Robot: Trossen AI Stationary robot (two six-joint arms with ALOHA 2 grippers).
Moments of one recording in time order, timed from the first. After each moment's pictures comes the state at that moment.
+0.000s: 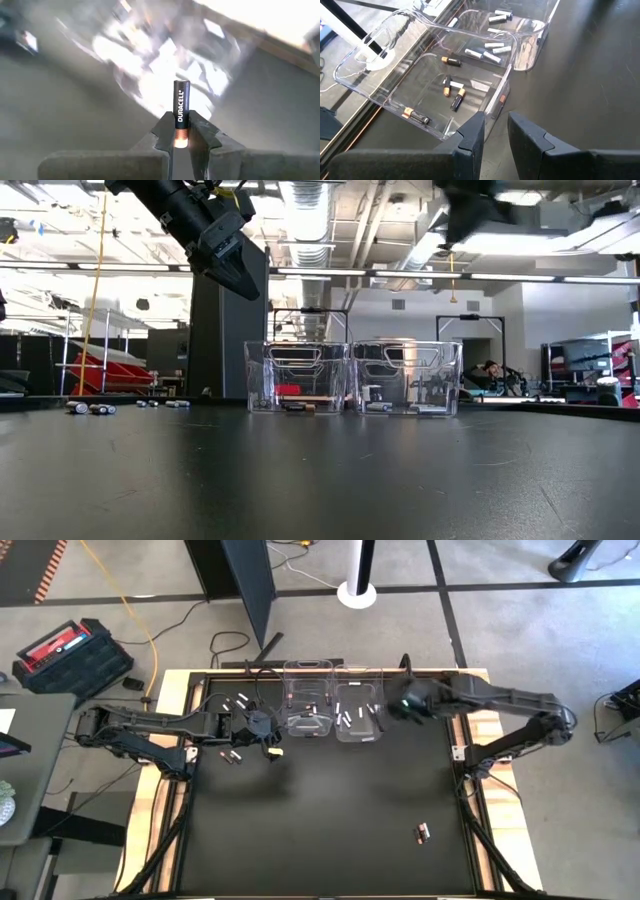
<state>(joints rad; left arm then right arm) 0.06 1.23 0.89 -0.35 -0.45 -0.14 -0.13 1.30 1.43 -1.13 0.35 0.76</state>
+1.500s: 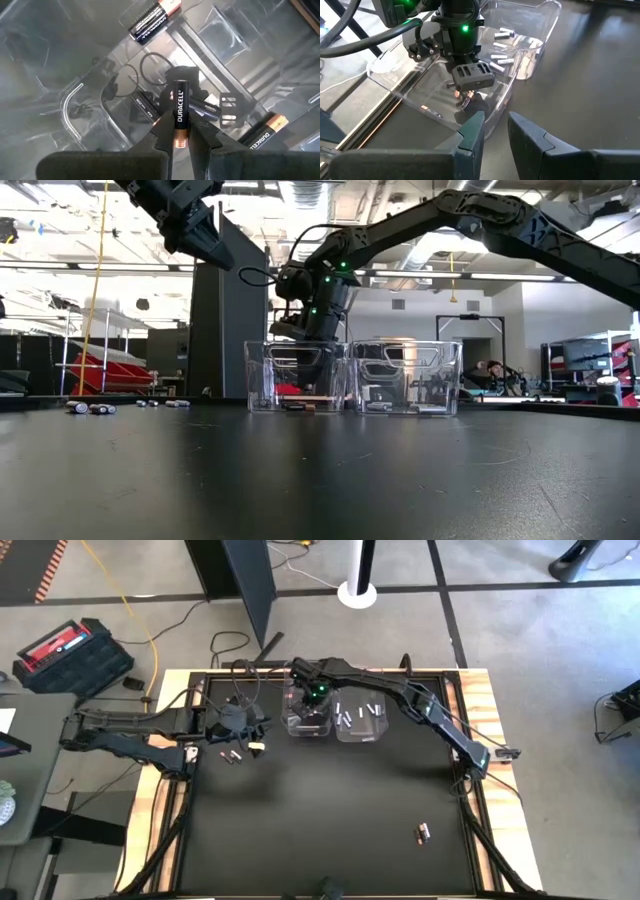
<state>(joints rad) 0.05 1.02 0.89 -0.48 -0.46 -0.17 -0.42 2.46 2.26 -1.01 -0.03 0.29</state>
